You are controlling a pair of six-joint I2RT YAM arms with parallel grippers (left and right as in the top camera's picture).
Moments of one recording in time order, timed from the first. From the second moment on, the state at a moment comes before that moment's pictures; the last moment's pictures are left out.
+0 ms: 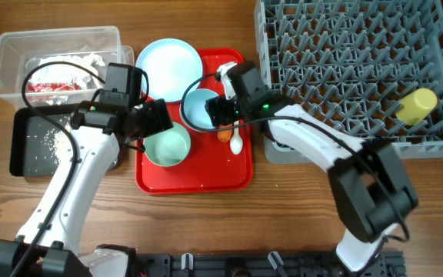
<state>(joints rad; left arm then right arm) -0.17 1.43 1.11 -0.87 0.03 -0.49 0.57 1.91 1.20 -0.19 -0.11 0.18</state>
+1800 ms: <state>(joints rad) -0.17 1.43 1.11 -0.88 0.03 -0.49 0.03 1.64 1.21 0.23 1.07 -0.49</state>
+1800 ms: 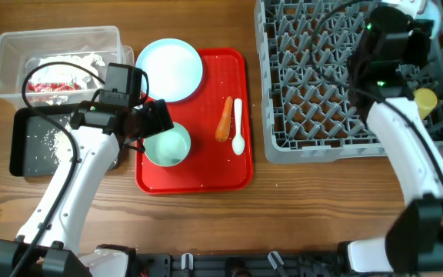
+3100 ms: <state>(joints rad) -0.17 1.43 1.11 -0.87 0.04 -0.49 0.17 2.08 1.21 1.27 1.41 -1.12</state>
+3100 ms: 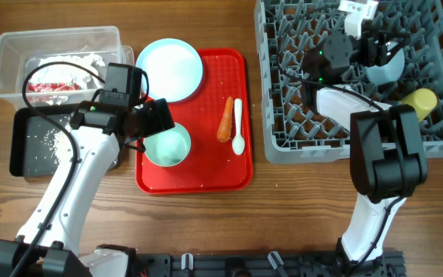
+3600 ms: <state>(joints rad) -0.17 1.43 1.11 -0.87 0.04 -0.49 0.20 2.01 1.21 1.32 1.47 -1.25</state>
